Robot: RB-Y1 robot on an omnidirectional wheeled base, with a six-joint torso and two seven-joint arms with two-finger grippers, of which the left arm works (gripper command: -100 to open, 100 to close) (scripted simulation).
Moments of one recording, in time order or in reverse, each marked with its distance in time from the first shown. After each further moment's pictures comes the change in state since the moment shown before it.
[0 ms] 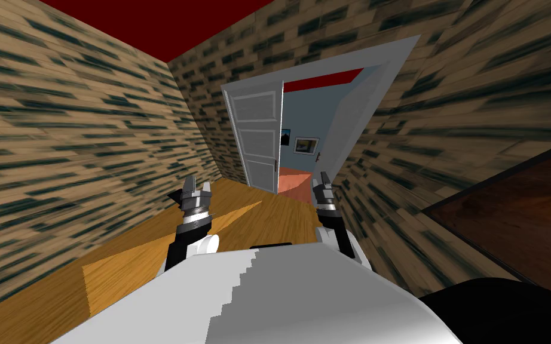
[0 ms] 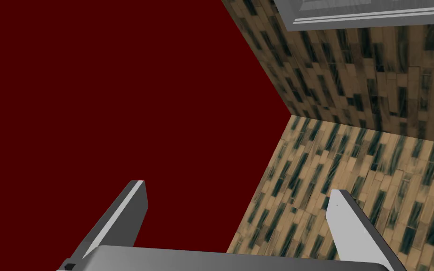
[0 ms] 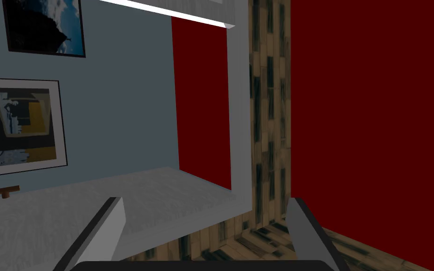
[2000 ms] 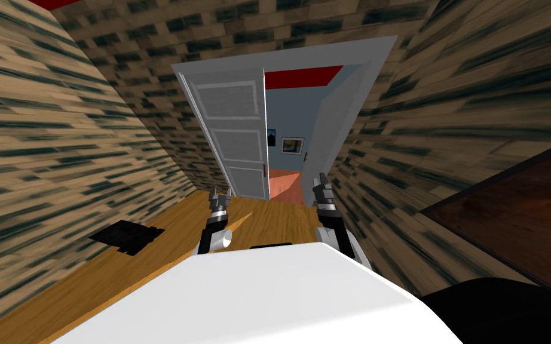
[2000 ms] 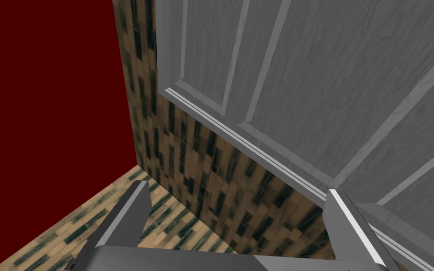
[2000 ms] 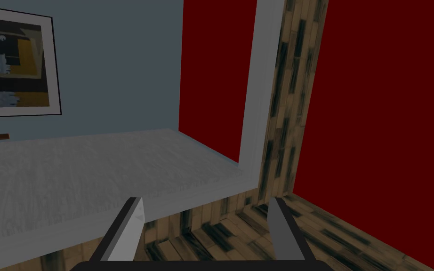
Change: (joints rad) arm -0.199 0.087 -0.052 0.465 0.144 -0.105 0.393
